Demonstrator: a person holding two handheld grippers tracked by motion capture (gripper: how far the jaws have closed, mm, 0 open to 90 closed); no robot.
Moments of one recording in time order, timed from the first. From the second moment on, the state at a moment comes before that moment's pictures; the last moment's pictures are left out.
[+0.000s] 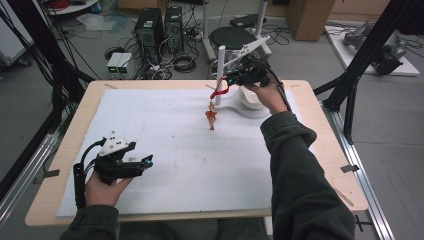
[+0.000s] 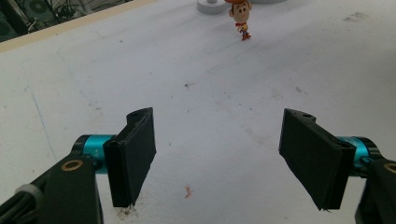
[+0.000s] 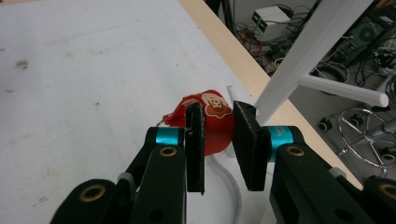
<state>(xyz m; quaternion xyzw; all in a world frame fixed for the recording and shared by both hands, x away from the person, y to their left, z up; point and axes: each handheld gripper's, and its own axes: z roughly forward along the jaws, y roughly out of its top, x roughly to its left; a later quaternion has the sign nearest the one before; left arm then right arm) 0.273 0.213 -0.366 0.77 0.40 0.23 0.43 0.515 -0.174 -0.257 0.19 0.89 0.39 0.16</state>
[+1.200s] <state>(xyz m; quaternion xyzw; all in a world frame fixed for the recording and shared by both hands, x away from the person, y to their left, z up) 0.278 0.213 -0.366 0.78 0.40 0.23 0.43 0.551 -0.175 -0.279 0.24 0.88 0.38 0.16</state>
